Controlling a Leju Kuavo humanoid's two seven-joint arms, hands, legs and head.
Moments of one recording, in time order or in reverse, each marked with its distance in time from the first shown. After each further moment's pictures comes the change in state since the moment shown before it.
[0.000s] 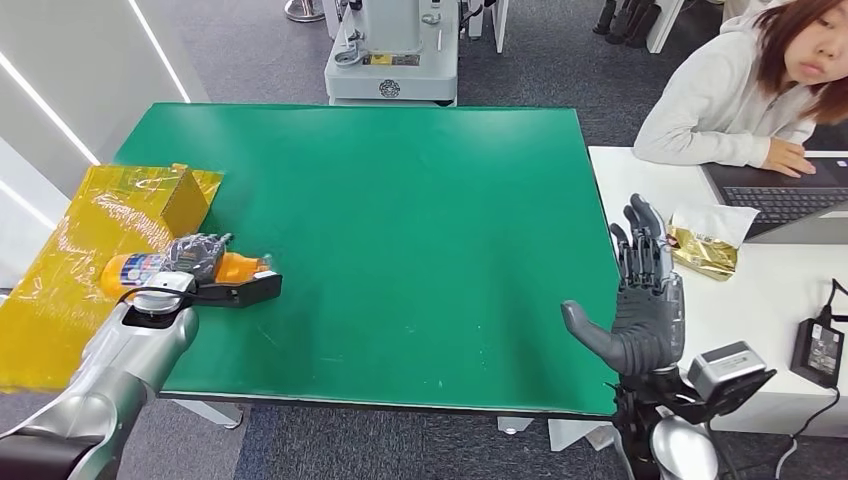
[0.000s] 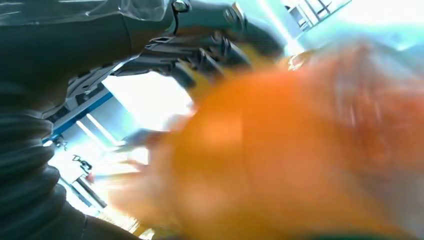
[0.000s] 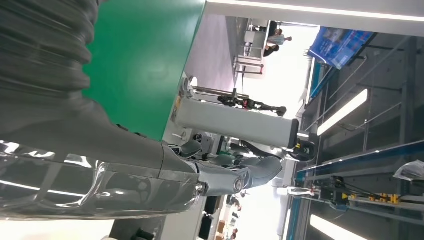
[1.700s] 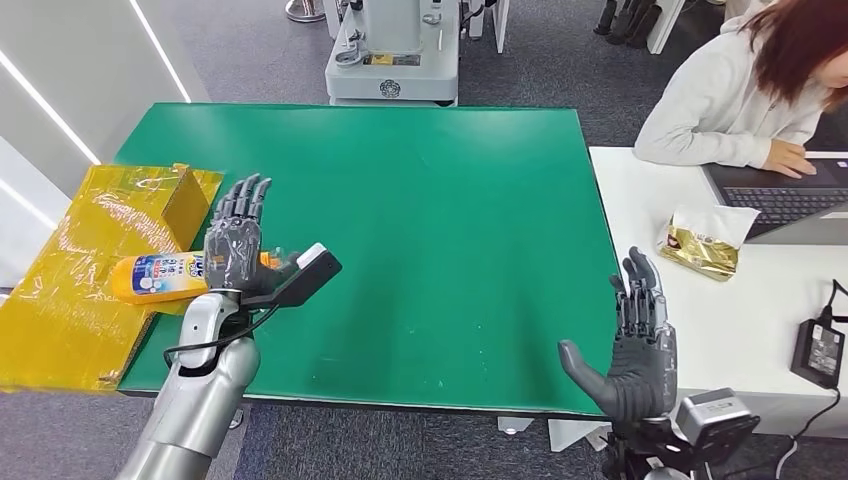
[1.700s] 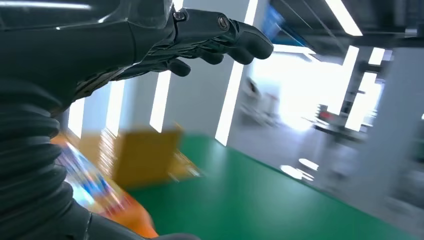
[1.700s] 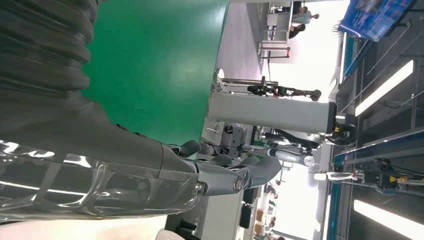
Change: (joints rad) left arm 0.351 -0.237 0.063 -0.668 0.494 0.332 -0.209; right arm 0.189 0.087 -0.032 -0.041 0.056 -0.041 -0.014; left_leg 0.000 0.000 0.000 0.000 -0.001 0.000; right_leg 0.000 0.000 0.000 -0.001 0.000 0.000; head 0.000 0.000
